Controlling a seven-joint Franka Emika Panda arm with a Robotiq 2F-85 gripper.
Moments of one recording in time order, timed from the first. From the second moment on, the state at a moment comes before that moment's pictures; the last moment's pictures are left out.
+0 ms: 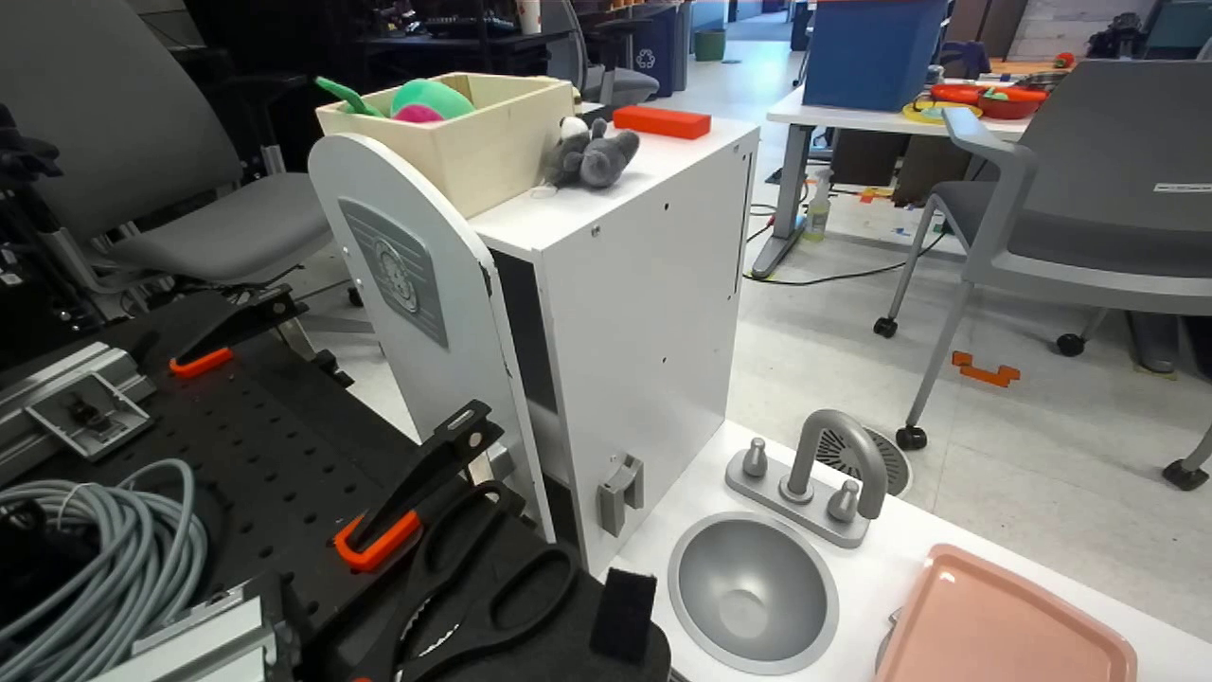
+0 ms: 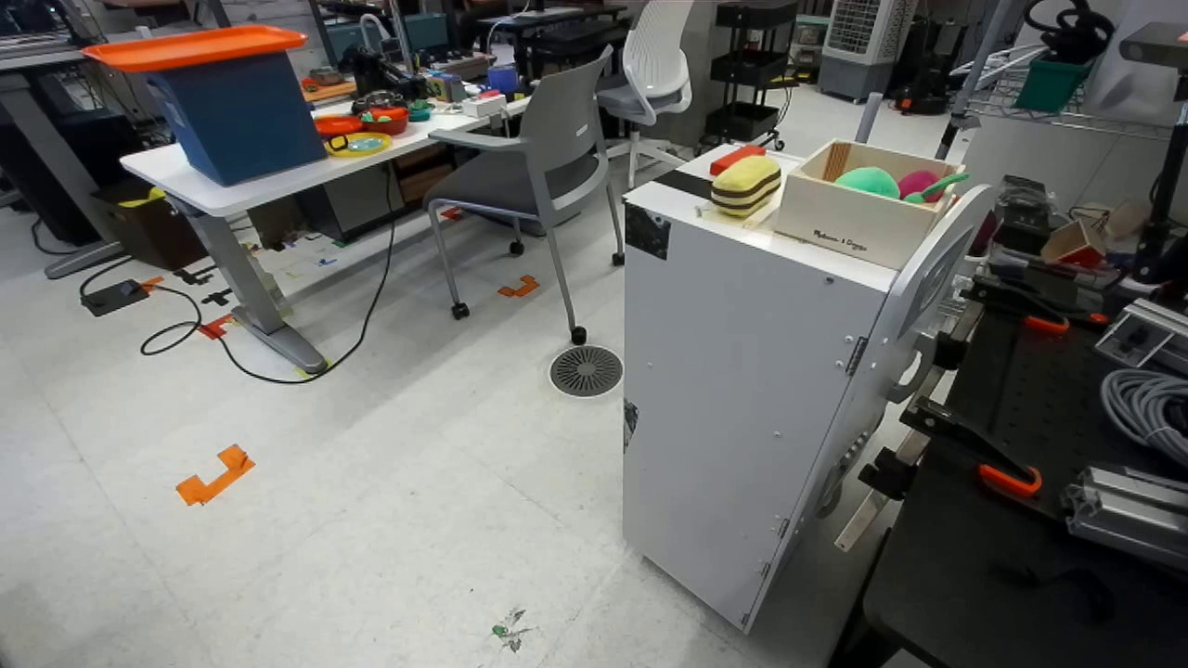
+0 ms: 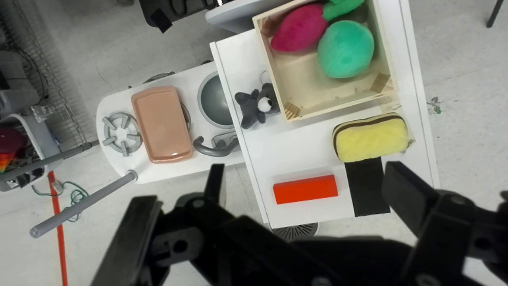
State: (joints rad) arm 0.04 0.07 0.03 -1.79 -0.20 1.71 0.37
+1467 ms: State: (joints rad) arm 0.05 0.10 0.03 -1.78 -0.26 1.71 0.52
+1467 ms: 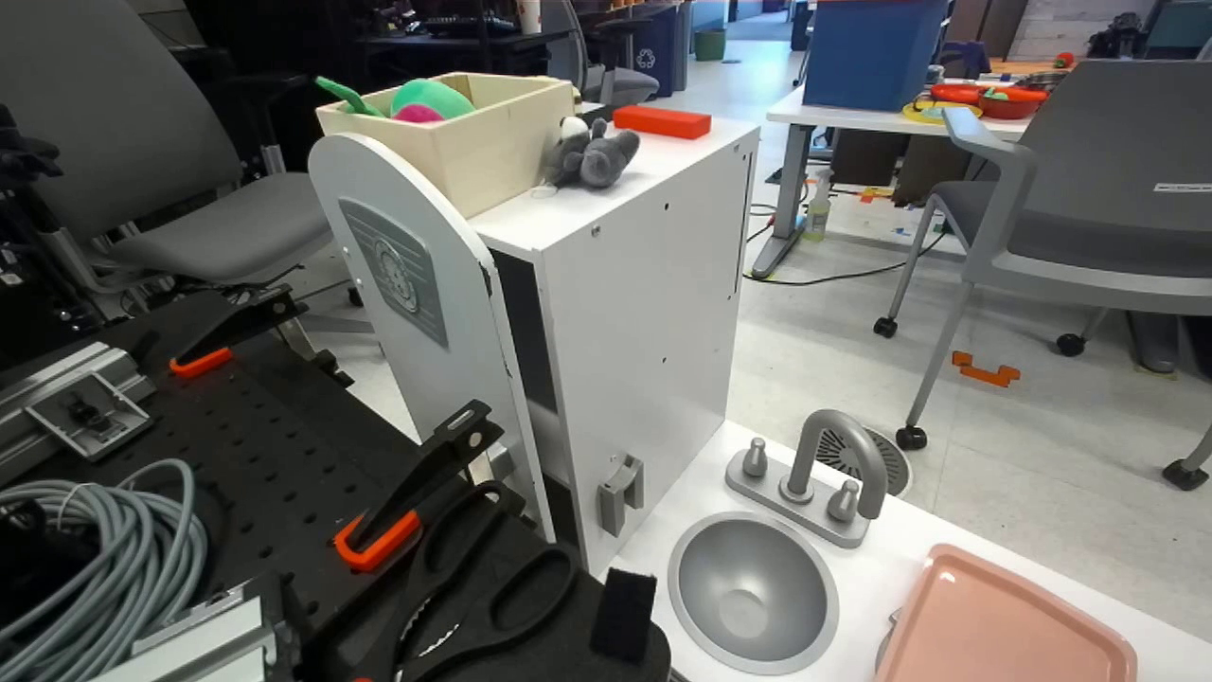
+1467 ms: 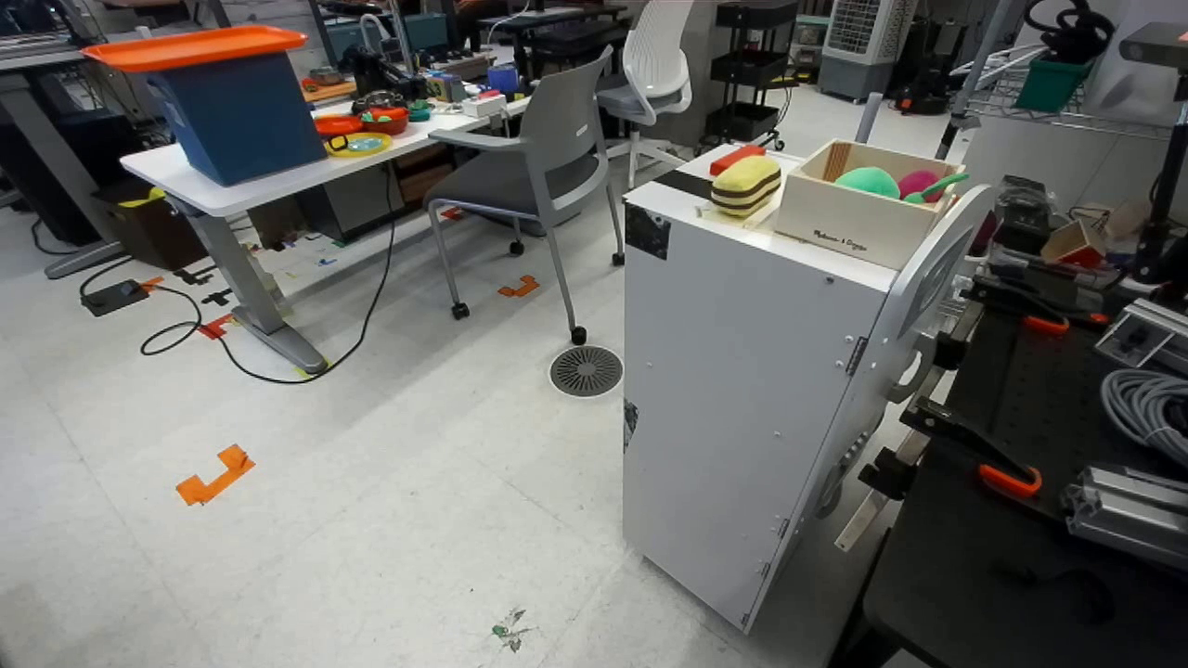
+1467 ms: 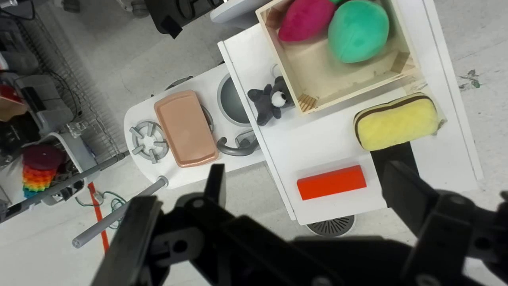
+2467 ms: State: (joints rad) arm 0.05 0.21 0.01 -1.79 -0.19 1.83 0.49
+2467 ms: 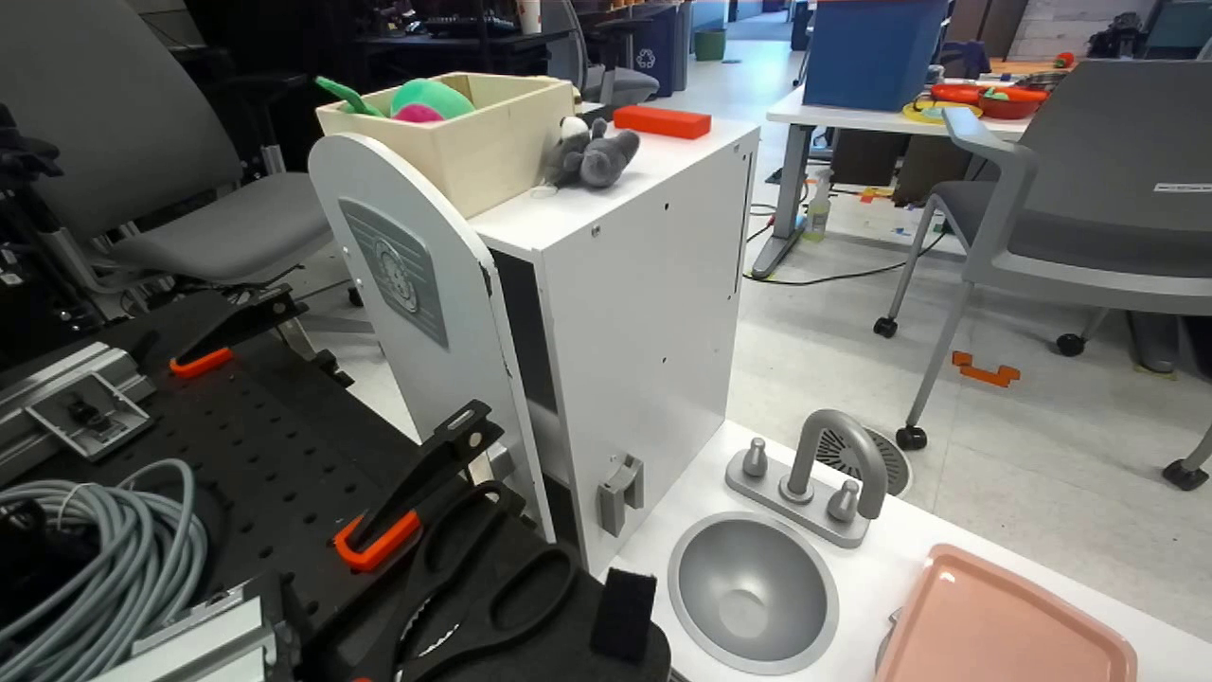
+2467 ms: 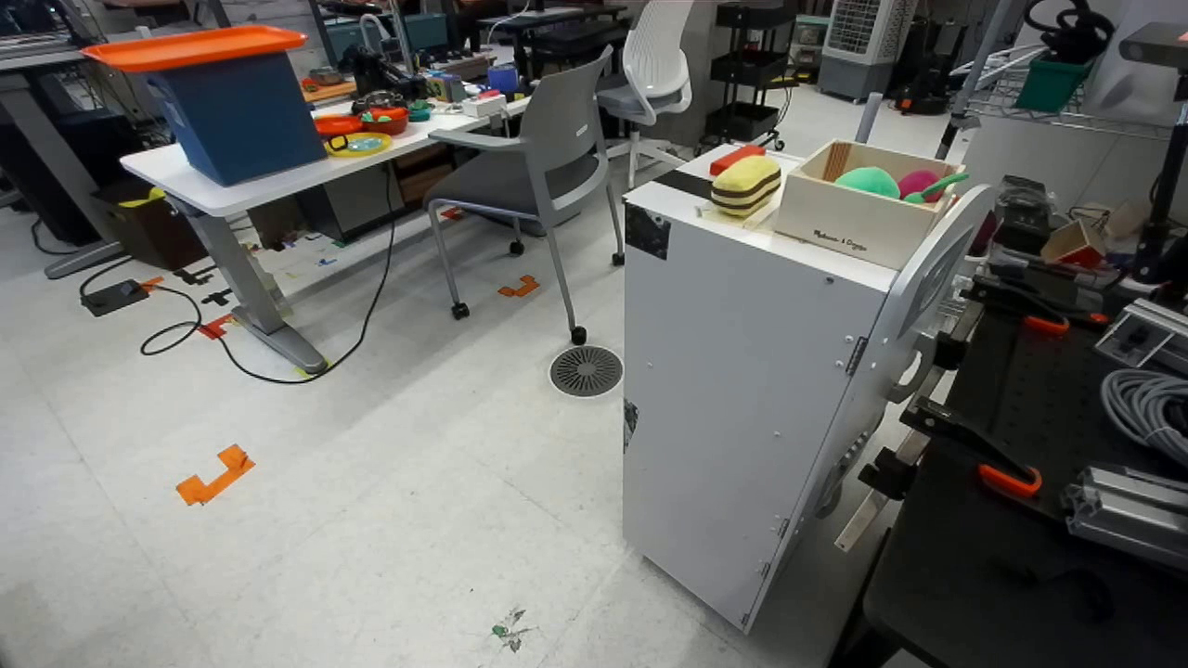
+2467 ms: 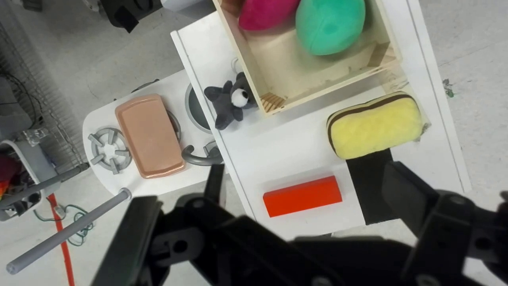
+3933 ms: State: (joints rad) arm 0.08 0.30 0.01 -1.86 -0.08 2.08 0.38
